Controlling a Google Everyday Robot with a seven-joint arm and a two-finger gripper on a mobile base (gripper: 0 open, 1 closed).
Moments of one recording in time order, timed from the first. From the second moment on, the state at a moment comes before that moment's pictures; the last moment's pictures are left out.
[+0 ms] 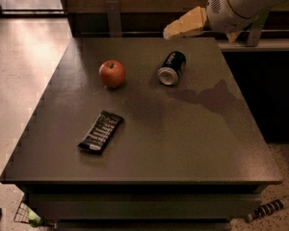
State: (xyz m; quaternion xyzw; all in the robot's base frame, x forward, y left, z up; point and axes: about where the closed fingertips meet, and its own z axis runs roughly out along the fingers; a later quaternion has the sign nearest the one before) arm 0.631 -0.147 0.965 -0.10 0.94 0.13 0.31
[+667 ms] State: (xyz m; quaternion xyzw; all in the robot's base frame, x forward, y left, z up) arm 0.669 -0.131 0.908 -0.04 0.98 0.04 0.20
